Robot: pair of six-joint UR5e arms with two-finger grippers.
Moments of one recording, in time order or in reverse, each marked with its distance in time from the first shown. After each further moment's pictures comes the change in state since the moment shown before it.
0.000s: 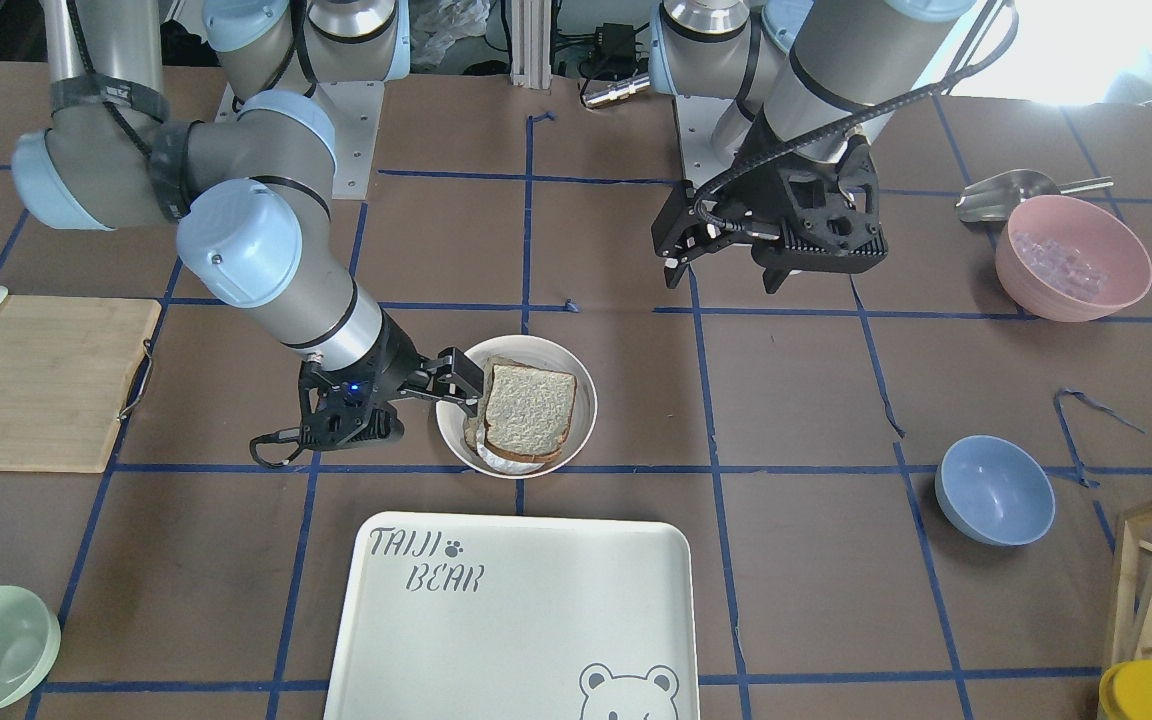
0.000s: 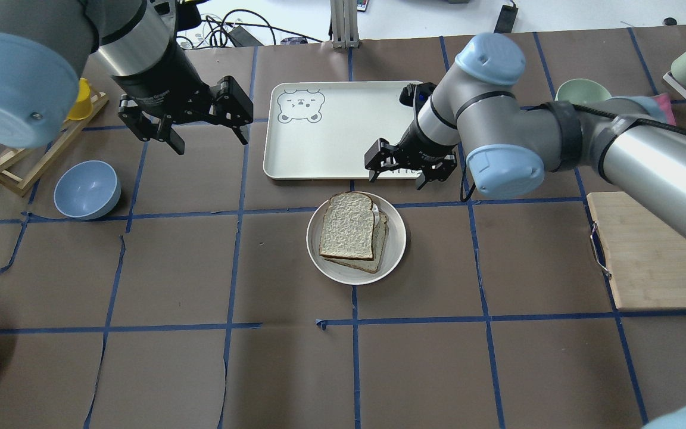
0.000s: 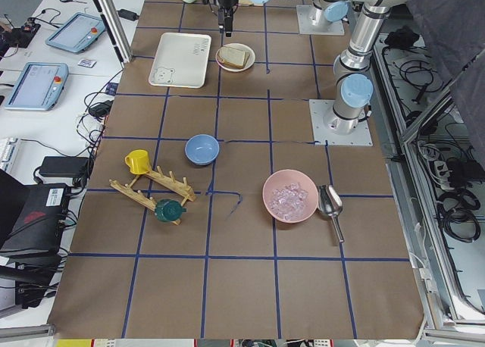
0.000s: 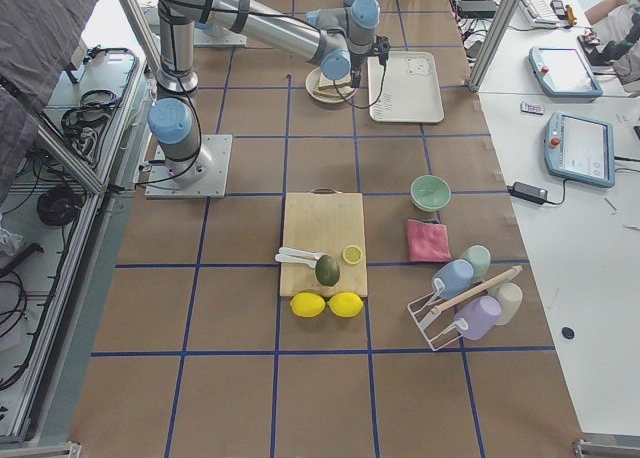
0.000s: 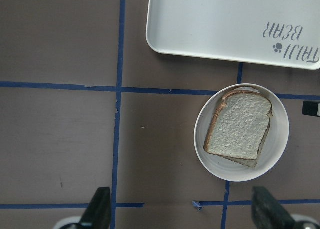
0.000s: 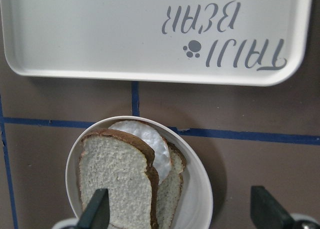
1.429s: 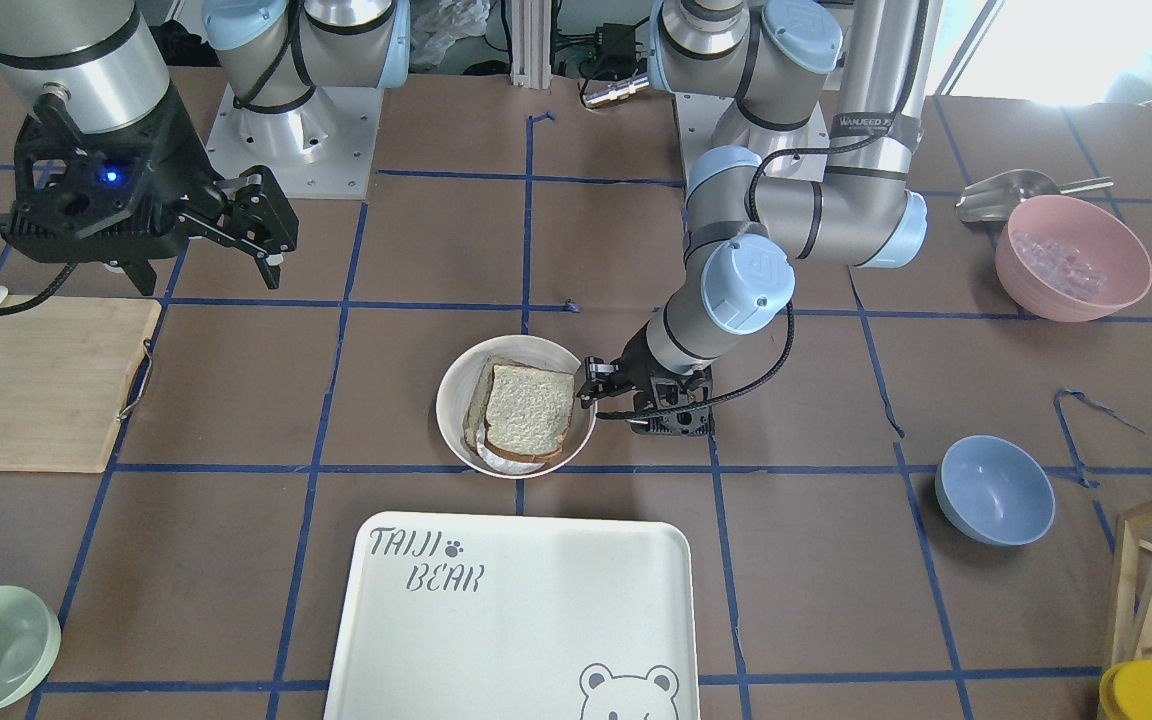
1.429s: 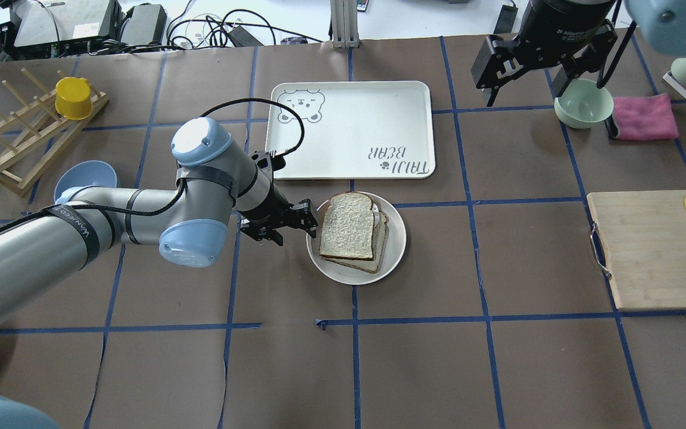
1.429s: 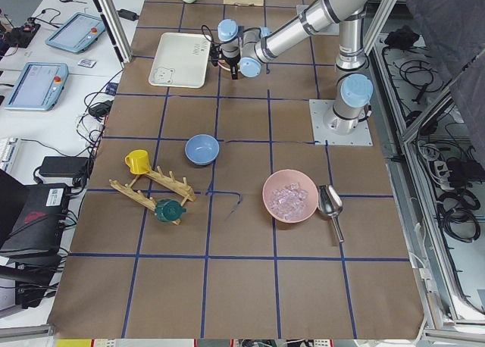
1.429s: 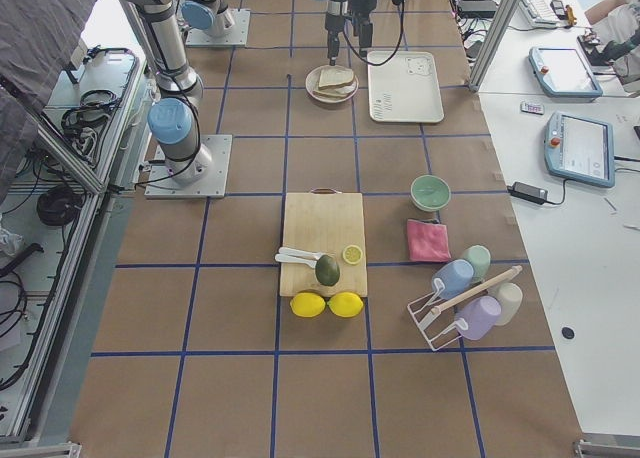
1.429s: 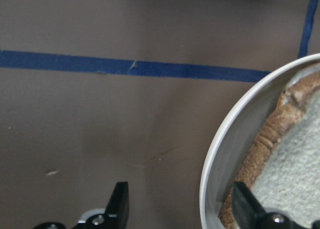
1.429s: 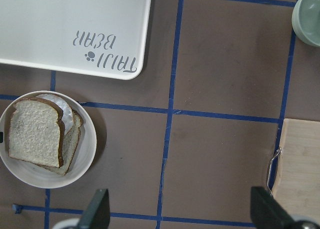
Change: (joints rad) left arm -0.044 -0.292 -0.404 0.626 -0.138 -0.038; right arm -0.070 -0.203 -0.278 0.436 -0.320 -0.137
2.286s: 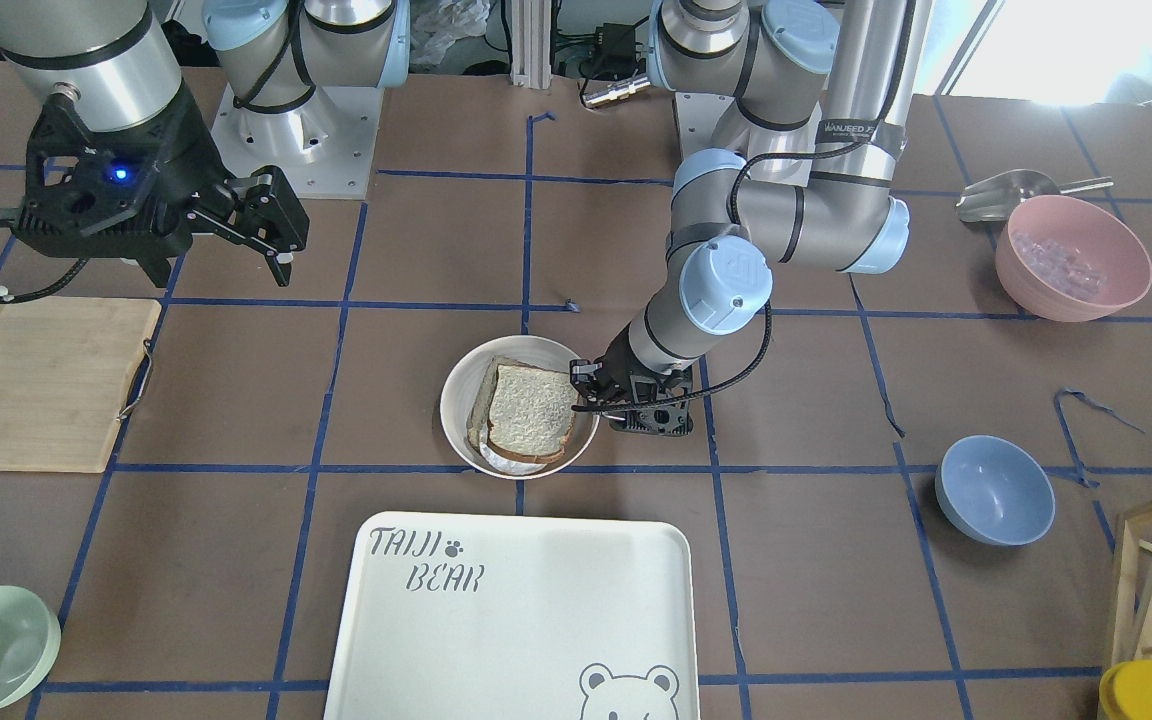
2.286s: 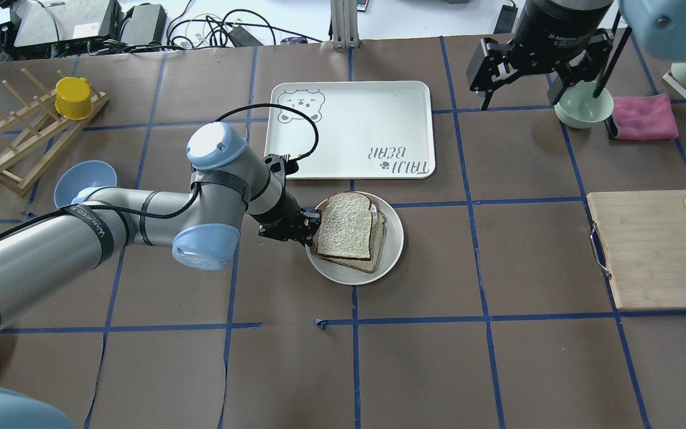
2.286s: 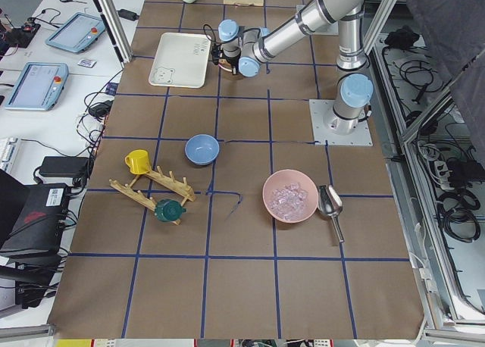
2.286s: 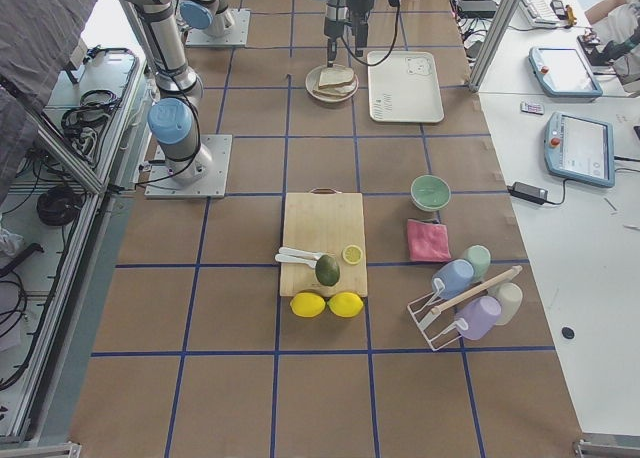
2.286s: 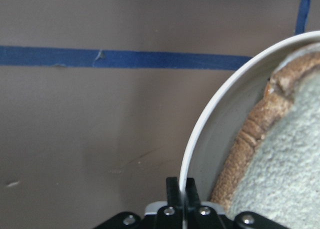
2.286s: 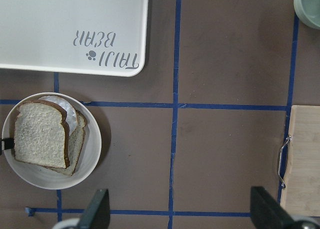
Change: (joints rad) left arm -0.027 -0.004 0.006 0.015 -0.003 0.032; right arm 0.003 -0.005 0.010 0.010 0.018 0.050
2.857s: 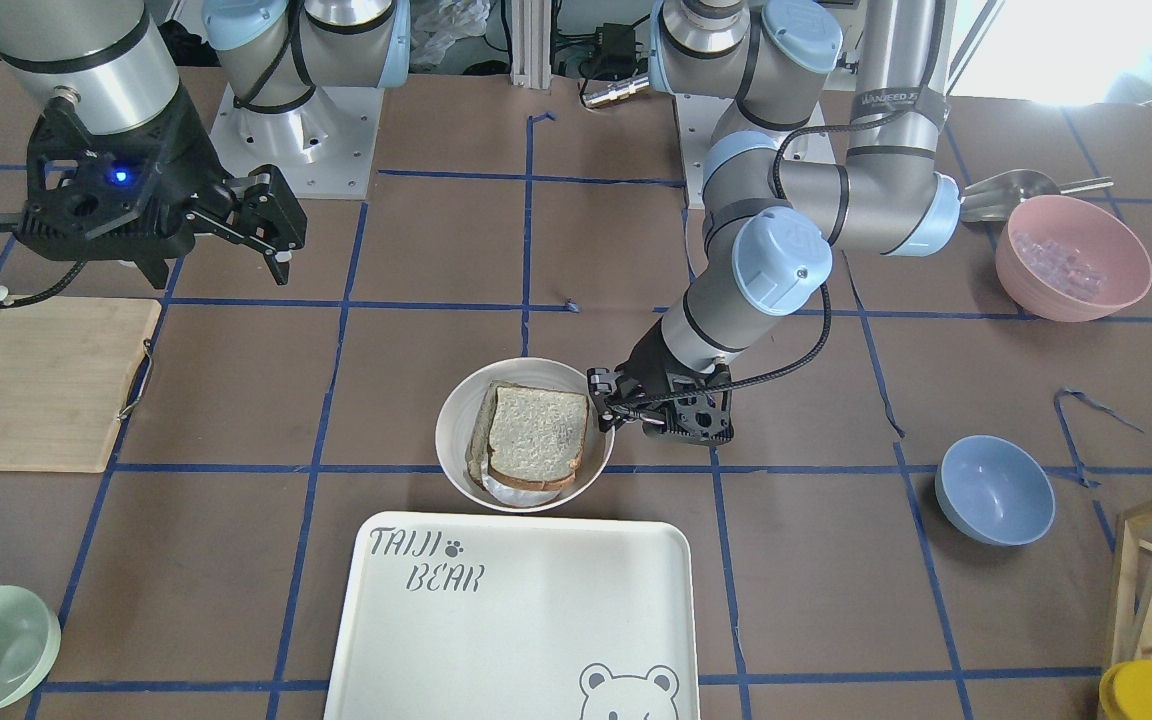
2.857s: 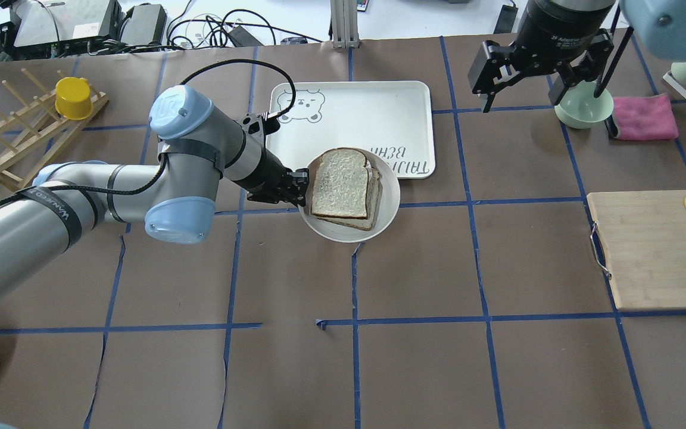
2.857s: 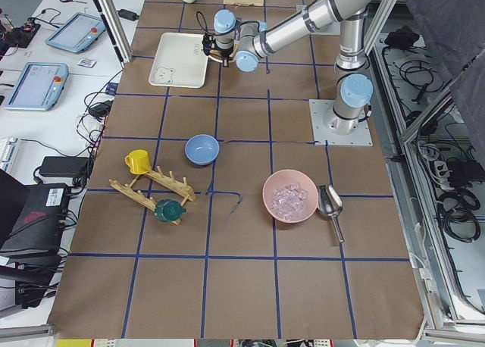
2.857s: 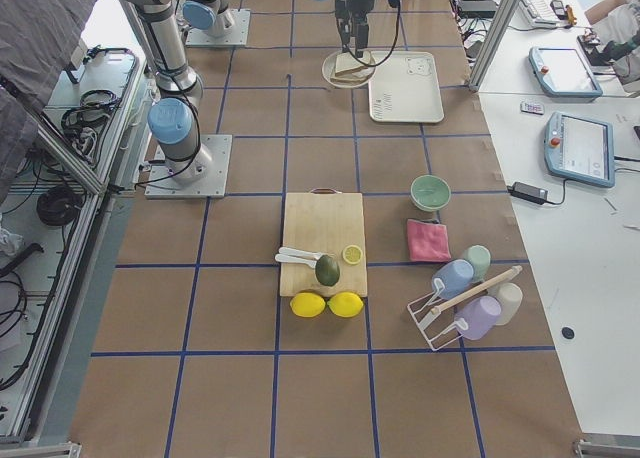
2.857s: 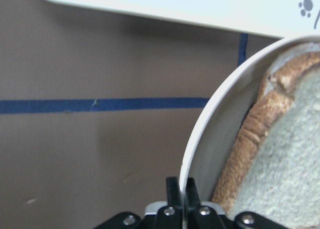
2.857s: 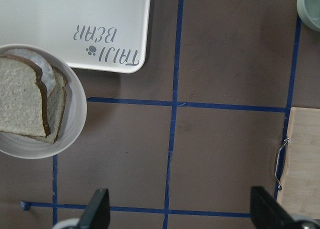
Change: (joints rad) left arm 0.066 0.030 0.121 -0.001 -0.071 -0.011; right arm -0.003 0.001 0.000 0.006 -0.001 -0.037
